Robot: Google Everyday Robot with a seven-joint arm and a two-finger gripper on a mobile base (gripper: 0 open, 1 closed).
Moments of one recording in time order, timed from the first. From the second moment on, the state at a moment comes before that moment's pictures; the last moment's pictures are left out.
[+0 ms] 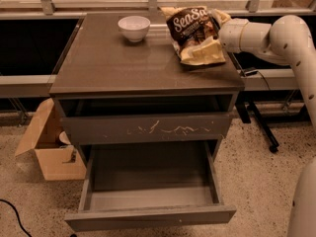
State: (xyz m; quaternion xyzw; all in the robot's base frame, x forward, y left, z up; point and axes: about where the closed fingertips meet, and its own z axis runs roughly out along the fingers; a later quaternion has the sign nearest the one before) arm 0.811 -0.172 0.912 -0.46 0.61 0.11 0.63
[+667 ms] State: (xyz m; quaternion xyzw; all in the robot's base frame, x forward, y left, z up) arm 0.788 -0.179 0.932 -0.46 0.59 0.09 0.65
